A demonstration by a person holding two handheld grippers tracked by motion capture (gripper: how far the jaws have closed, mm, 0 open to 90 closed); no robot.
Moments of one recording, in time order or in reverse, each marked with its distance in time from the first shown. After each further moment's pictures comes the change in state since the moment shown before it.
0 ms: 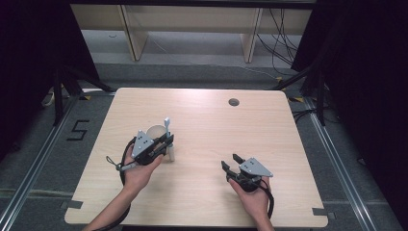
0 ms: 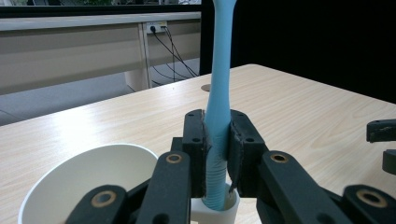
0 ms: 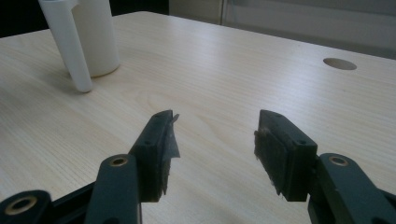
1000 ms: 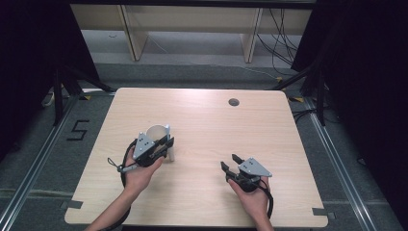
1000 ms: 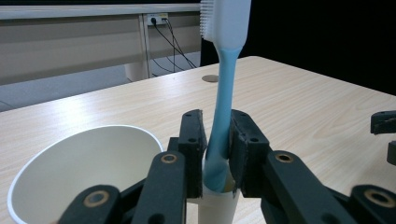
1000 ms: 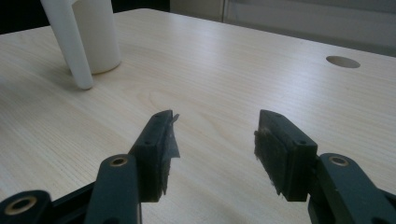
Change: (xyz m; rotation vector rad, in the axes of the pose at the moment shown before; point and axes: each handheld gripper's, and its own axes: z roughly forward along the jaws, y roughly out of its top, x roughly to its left) left arm -0.003 -0.009 0.001 0.027 -0.003 -0.057; right arm 0.001 -0.001 0.001 0.011 0.009 -0.006
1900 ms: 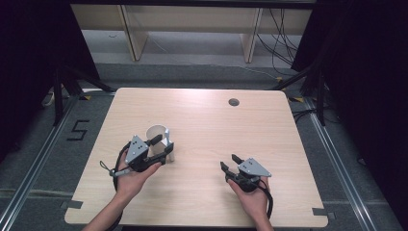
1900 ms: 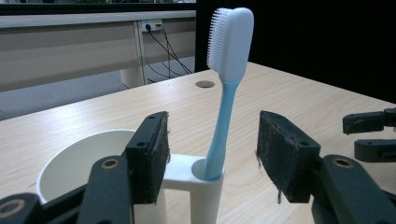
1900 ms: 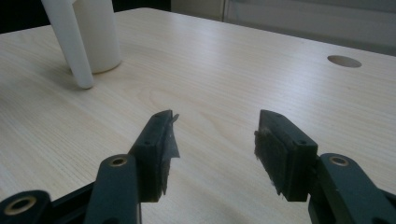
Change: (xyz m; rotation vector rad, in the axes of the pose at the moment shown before) left arm 0.001 0.008 -0.024 -0.020 -0.020 0.059; right arm 0.000 -0.001 0.003 -0.011 0.011 -0.006
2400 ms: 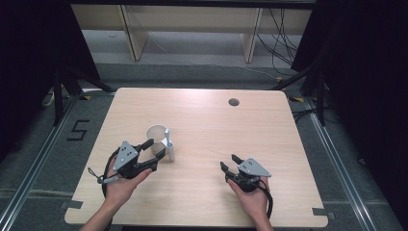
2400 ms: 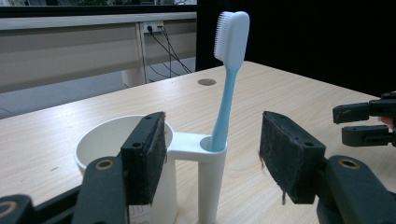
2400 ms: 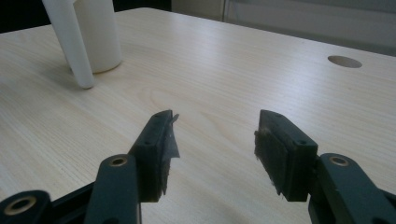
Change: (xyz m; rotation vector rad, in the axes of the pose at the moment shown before) left arm 0.007 -0.006 -0.032 -0.014 0.005 -0.010; right arm 0.003 0.000 -0.002 0.013 -0.012 0.019
